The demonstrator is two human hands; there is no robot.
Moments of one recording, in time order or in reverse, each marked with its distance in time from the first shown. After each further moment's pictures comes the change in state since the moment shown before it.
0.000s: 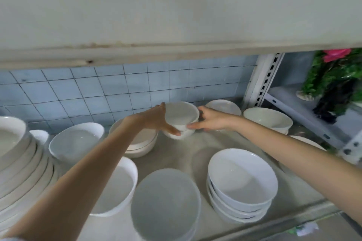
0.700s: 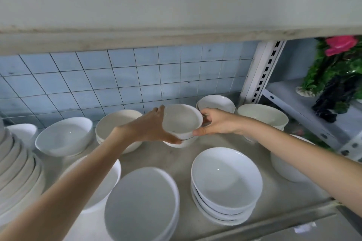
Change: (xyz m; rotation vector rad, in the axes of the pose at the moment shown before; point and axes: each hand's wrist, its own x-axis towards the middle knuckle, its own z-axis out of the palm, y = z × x) left_hand -0.018 0.019 0.032 0.045 0.046 0.014; right_hand -0.026 0.034 -0.018 0.051 -0.072 0.015
